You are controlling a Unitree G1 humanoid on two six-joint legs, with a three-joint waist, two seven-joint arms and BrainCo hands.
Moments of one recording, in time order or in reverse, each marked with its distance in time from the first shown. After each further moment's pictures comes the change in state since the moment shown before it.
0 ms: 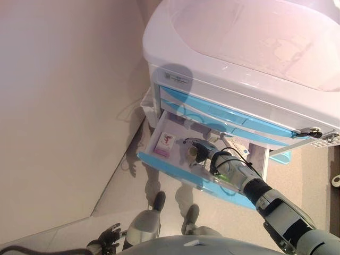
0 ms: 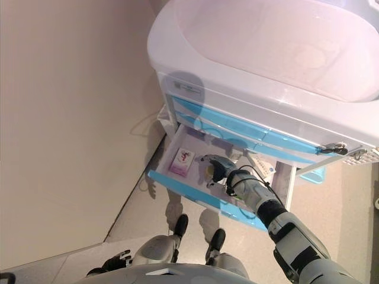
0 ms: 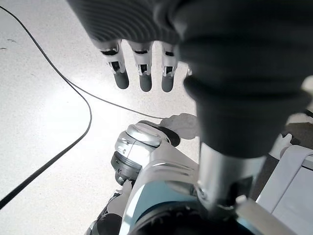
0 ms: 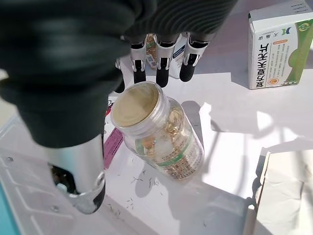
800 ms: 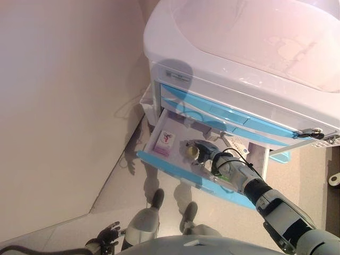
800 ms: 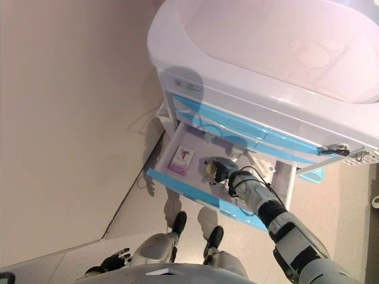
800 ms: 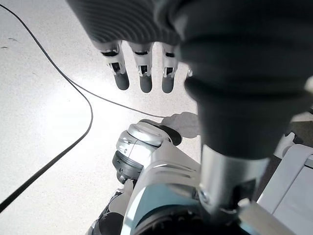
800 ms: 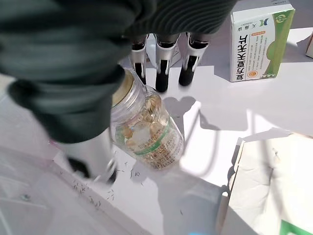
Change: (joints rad) left arm -0.006 0.012 -0.001 0.002 0.000 -0.002 -0.004; right arm -0.003 0.002 0.000 0.031 -0.008 0.012 -0.018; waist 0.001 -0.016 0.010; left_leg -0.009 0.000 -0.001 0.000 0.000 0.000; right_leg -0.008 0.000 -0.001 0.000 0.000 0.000
